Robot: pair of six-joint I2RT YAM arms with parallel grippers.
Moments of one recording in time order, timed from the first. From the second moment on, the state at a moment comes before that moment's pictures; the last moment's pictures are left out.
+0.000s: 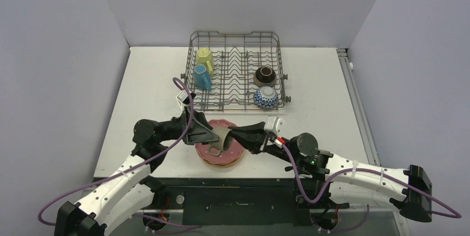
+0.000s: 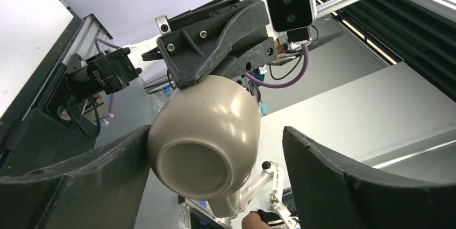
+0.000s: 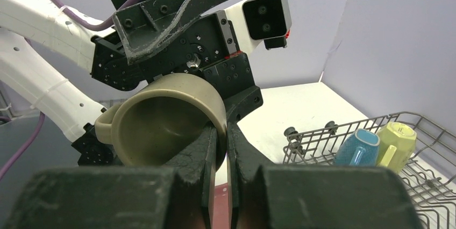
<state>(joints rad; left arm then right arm) -0.52 0.80 0.47 0.78 0.96 -1.63 1.18 0.89 0.57 0.63 -0.08 -0.07</state>
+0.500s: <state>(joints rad) -0.52 0.82 0.47 0.79 0.96 -1.63 1.18 0.89 0.56 0.64 -0.08 -0.07</state>
